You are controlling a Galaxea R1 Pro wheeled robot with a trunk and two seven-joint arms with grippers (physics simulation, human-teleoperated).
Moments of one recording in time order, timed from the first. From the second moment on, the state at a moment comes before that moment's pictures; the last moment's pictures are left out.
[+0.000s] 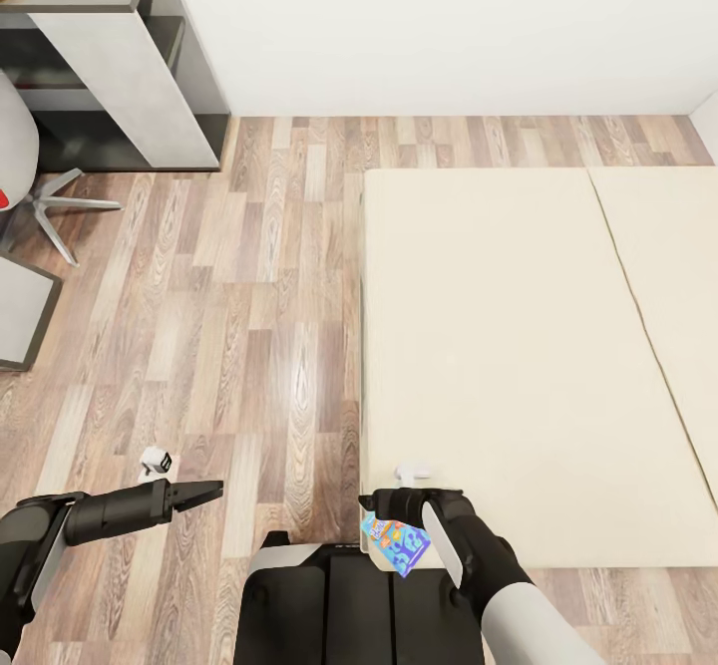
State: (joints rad) left arm -0.43 0.31 0.30 -1.10 0.00 0.97 -1.57; right arm -0.60 0.17 0.10 -0.71 -0.12 0.53 0.18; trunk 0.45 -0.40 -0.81
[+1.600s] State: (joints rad) left arm -0.43 0.31 0.30 -1.10 0.00 0.97 -1.57; right arm -0.60 0.17 0.10 -0.71 -0.12 0.53 0.17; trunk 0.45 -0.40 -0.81
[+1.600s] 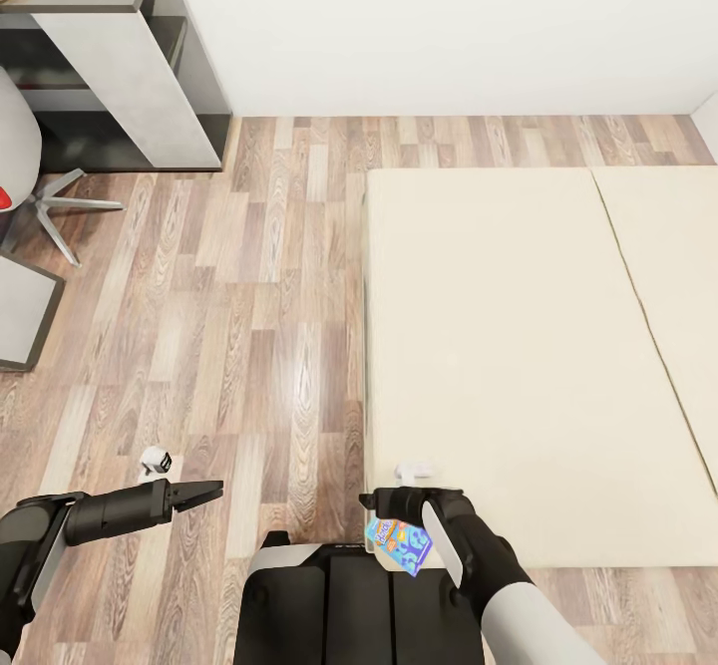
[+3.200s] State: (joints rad) left arm -0.43 0.31 0.30 -1.10 0.00 0.97 -1.57; right arm -0.32 0.12 -0.08 -1.26 -0.13 0.77 0.17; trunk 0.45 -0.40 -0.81
